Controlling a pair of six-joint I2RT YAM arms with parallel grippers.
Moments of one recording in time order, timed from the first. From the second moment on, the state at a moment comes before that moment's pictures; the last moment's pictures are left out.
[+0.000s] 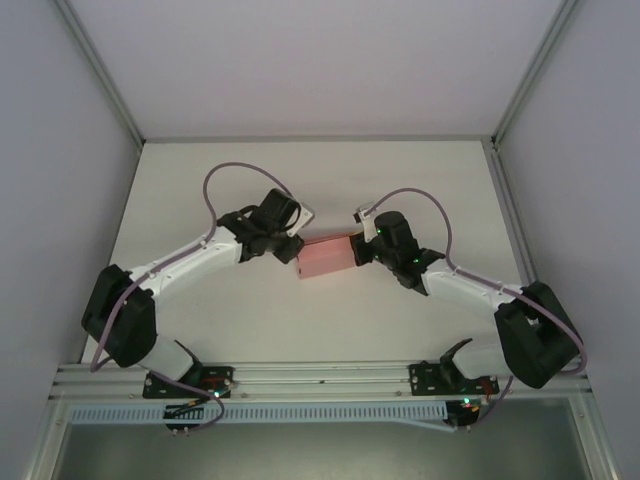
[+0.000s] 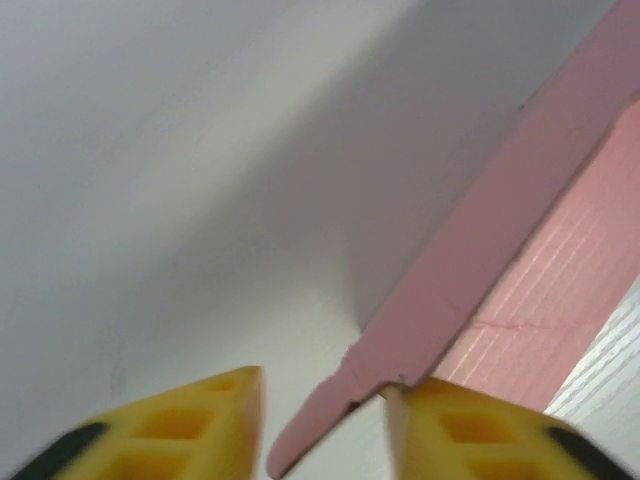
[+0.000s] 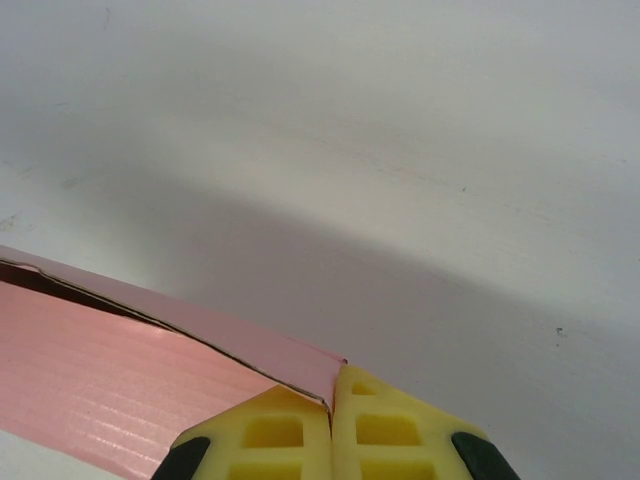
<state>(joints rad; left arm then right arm) -0.74 1.52 1.14 -0.62 -0.09 0.05 0.62 1.34 0.67 0.07 -0.05 0.14</state>
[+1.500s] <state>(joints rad) -0.71 1.52 1.09 -0.52 0.01 -0.57 0.79 1.35 0.63 0.11 0.30 0.27</state>
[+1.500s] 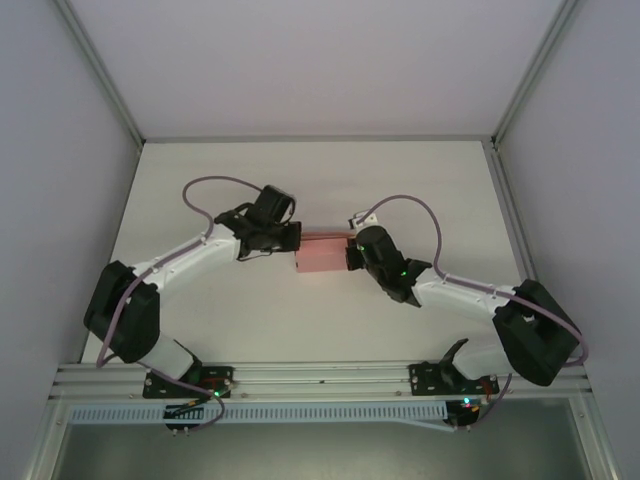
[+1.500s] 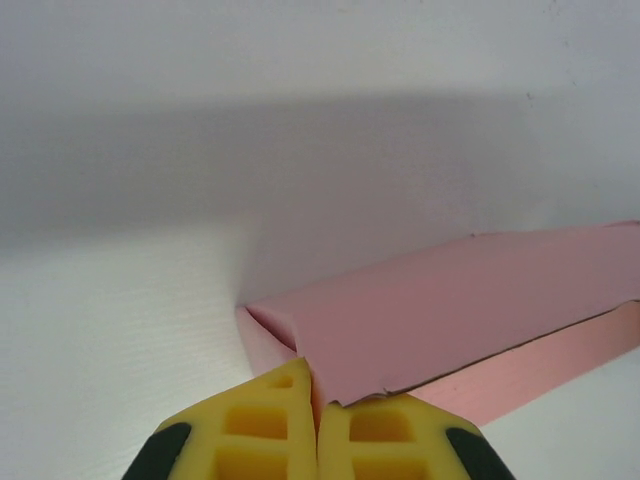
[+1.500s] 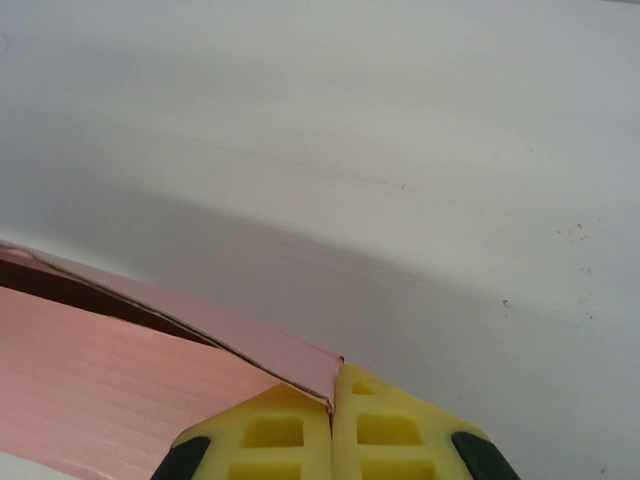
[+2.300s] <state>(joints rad) -1.04 1.51 0.88 -0.22 -0.61 -0.70 0.82 1.32 0.66 0.02 0.25 0.29</state>
